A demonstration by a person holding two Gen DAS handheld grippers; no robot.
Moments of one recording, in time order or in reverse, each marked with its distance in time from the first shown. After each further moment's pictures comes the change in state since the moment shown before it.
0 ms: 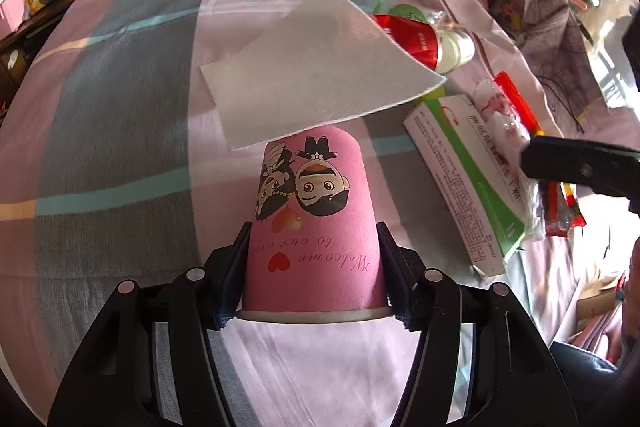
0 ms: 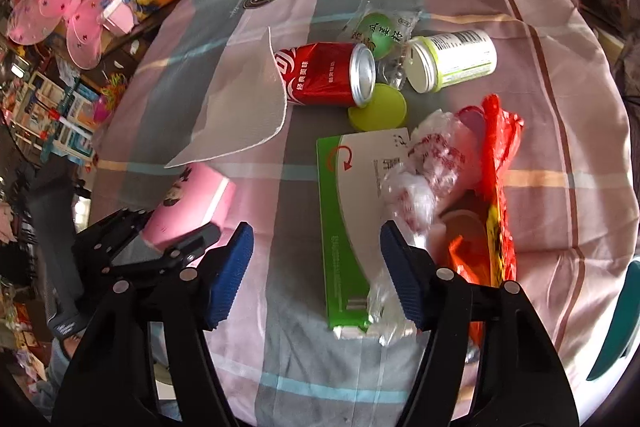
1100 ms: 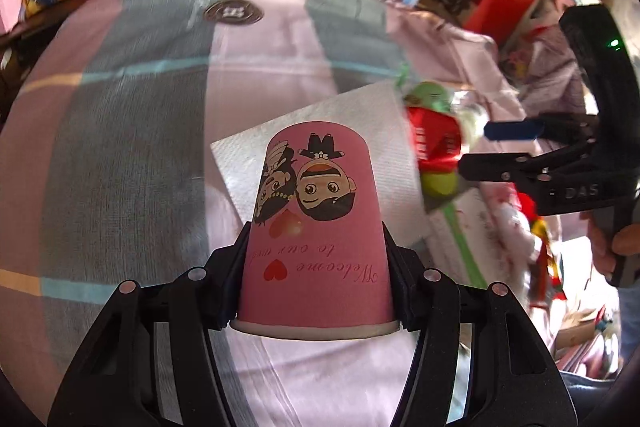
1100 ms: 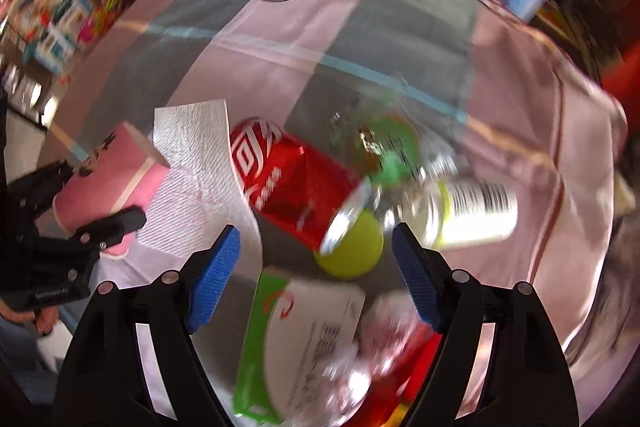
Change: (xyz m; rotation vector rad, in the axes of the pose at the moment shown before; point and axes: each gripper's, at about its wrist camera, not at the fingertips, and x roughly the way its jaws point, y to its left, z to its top) left arm 0.008 0.035 0.070 -0.082 -0.053 -0.066; right arm 0.052 0.015 0.111 -0.380 0.107 -0.137
